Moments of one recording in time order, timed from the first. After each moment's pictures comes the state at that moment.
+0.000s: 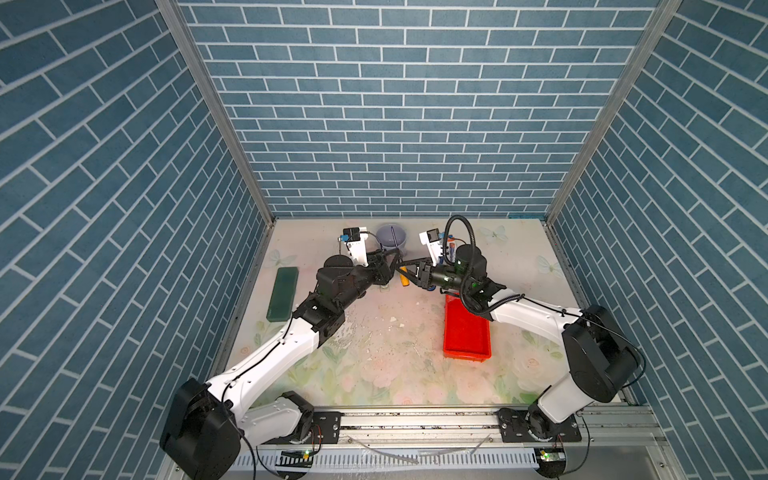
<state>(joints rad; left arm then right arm) -0.57 1.13 0.81 0.24 0.11 -0.55 0.68 1.58 0.96 0.51 -0.59 0.64</state>
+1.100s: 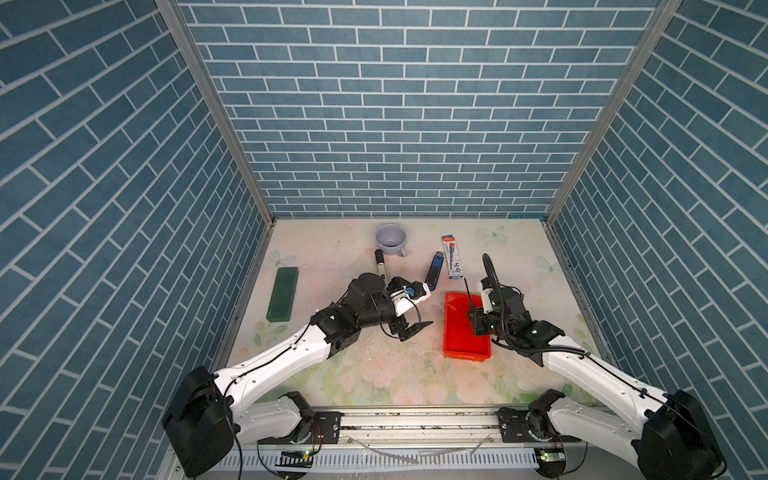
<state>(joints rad) -0.80 1.18 0.79 -0.03 0.38 0.36 0.64 1.07 0.56 -0.32 0.05 0.37</state>
